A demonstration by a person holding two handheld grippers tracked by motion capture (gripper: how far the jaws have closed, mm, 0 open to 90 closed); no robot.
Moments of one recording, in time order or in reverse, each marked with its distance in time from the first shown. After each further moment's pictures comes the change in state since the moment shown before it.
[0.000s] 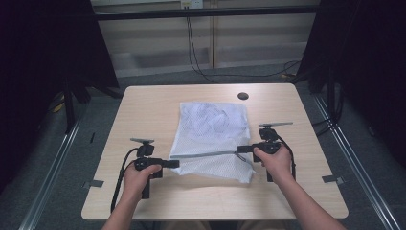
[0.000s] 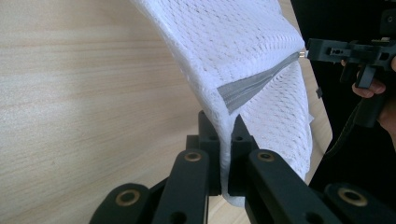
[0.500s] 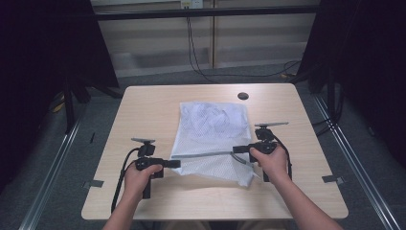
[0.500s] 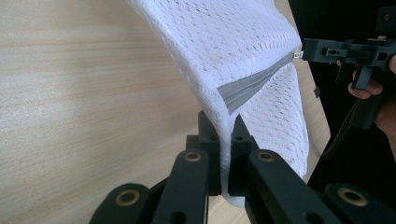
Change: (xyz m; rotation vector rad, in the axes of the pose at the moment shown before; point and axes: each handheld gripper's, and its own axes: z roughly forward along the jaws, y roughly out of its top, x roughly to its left) left arm -0.002 0.000 0.002 0.006 -0.008 0.002; right arm 0.008 0.000 0.009 0.010 0.024 -0.008
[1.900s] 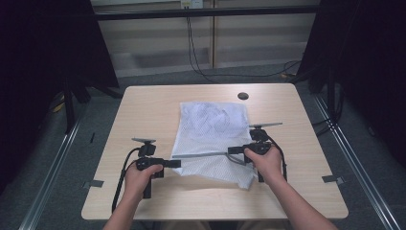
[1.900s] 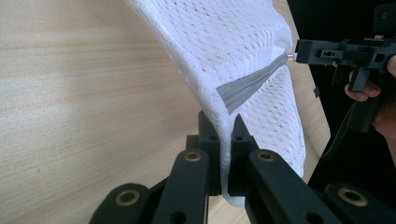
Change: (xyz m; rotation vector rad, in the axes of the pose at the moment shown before) left arm 0.000 0.001 0.002 -0.008 -0.001 0.020; right arm 0.009 0.000 0.012 0.008 0.014 -0.009
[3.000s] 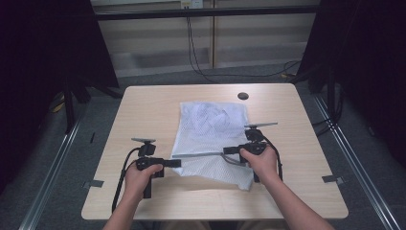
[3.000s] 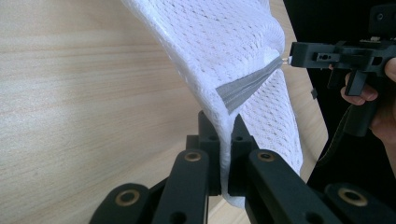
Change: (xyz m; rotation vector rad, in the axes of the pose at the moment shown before) left arm 0.000 0.000 0.000 -0.006 -0.009 -0.001; right arm 0.009 0.001 0.009 0.007 0.019 -0.009
